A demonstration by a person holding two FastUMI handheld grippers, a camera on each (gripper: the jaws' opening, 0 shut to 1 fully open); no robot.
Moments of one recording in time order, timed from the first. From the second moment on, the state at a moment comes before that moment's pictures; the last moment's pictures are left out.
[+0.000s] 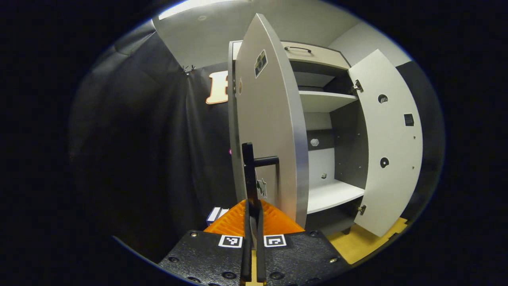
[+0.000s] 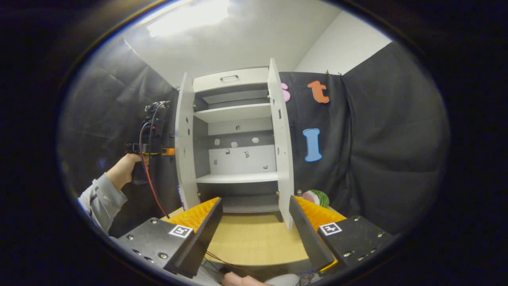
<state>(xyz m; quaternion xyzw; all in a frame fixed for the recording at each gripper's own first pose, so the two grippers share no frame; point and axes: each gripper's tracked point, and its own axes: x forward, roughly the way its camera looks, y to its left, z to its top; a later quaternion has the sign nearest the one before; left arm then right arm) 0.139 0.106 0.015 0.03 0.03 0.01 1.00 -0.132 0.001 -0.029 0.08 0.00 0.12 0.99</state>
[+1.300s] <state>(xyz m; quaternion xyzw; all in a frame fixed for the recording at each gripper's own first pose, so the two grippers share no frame) 0.036 0.153 -0.016 -0.02 0.01 0.03 1.00 -0.139 0.014 -0.039 0.10 0.00 0.13 0.99</state>
